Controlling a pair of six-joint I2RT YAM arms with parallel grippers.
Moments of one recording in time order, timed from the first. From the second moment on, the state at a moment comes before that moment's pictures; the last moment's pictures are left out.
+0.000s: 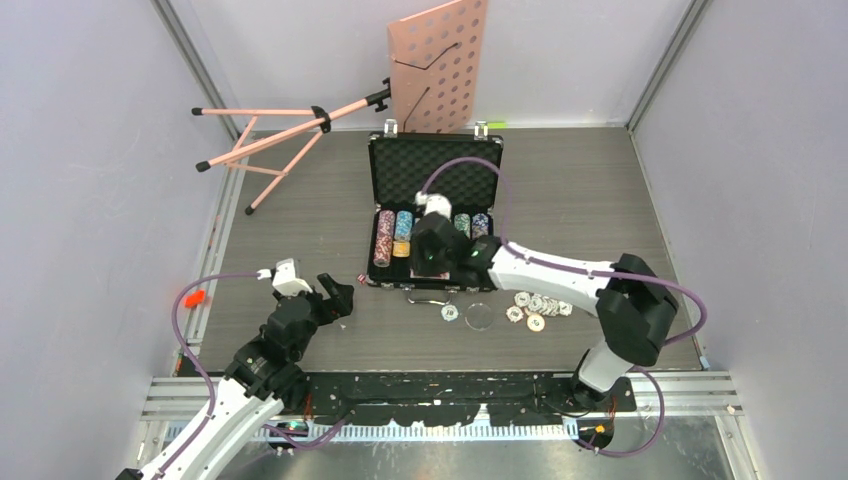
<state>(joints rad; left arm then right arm) -0.59 0.23 0.21 -0.40 -0.40 -0.69 1.01 1.64 1.13 -0.25 0.23 0.61</state>
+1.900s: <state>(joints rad) -0.59 0.26 0.21 -0.38 -0.39 -0.68 0.75 1.86 1.19 -0.23 0.29 0.69</state>
